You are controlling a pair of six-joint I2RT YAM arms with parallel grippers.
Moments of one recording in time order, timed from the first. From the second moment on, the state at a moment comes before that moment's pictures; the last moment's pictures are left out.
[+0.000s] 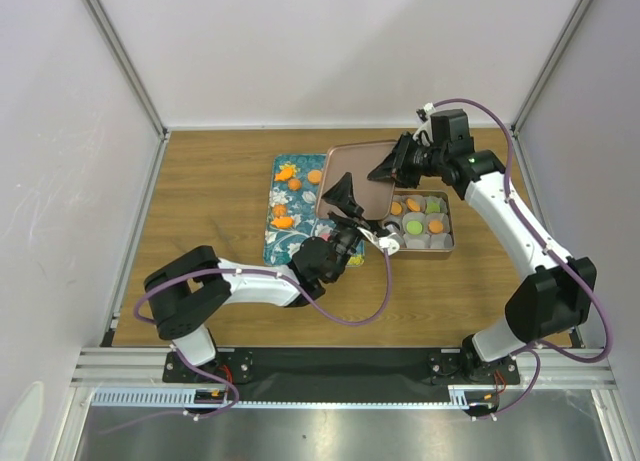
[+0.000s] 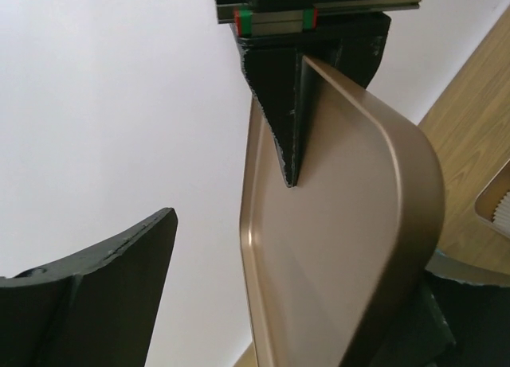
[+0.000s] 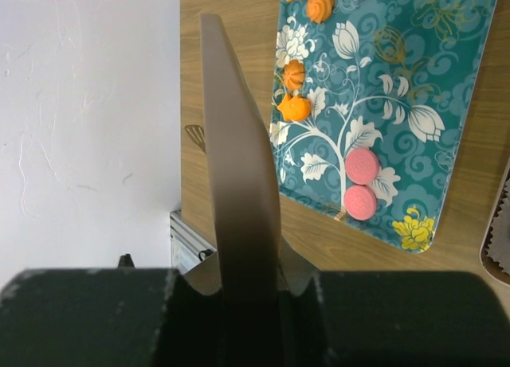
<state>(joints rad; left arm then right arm) -1.09 1.69 0.81 1.23 -0.50 1.18 0.31 1.52 1.46 -0.57 -0.54 0.74</state>
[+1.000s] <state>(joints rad) -1.08 1.65 0.87 0.97 -0.44 1.13 0.31 1.47 1.42 -0.54 -0.50 0.71</state>
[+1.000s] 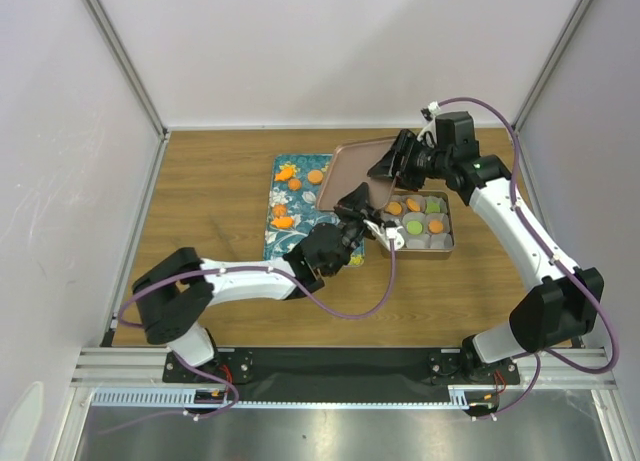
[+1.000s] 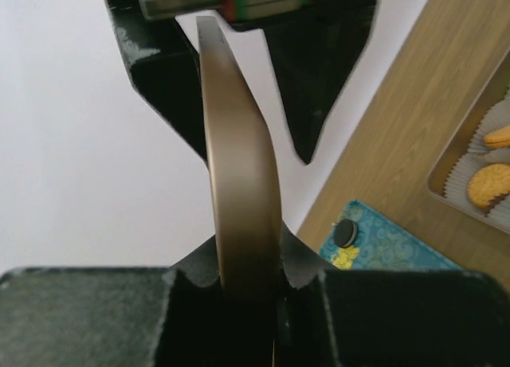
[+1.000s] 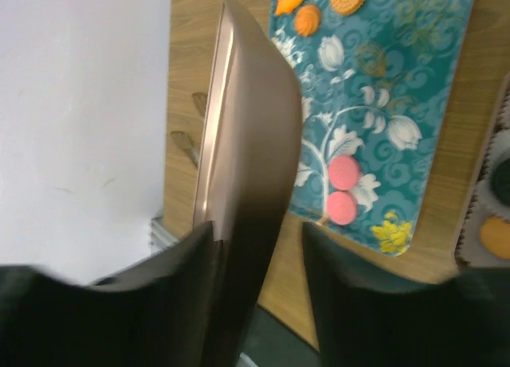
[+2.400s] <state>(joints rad) -0.69 2.14 1.55 0.48 0.56 -1.02 -0.12 1.26 1.04 -0.19 -0.19 0.65</state>
